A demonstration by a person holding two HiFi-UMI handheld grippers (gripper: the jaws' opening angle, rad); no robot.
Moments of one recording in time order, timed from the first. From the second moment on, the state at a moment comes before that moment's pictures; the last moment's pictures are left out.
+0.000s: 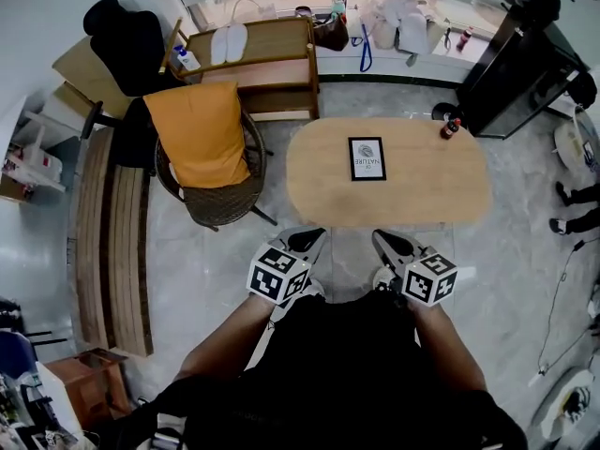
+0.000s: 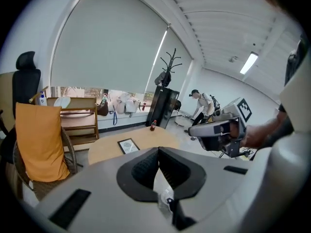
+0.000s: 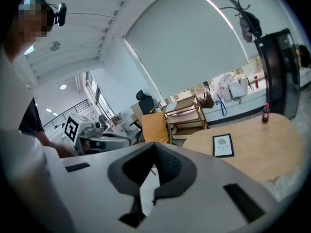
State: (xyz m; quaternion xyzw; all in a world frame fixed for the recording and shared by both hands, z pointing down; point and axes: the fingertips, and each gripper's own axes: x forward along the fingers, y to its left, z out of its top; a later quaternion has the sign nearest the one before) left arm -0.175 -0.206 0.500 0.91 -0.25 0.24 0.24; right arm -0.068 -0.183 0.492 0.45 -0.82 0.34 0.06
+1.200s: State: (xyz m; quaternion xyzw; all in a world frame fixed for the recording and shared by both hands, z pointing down) left arm -0.090 -0.155 0.473 0.91 -0.28 0.23 0.22; right arm 0.019 -0.136 0.460 0.43 -0.86 0.28 0.07
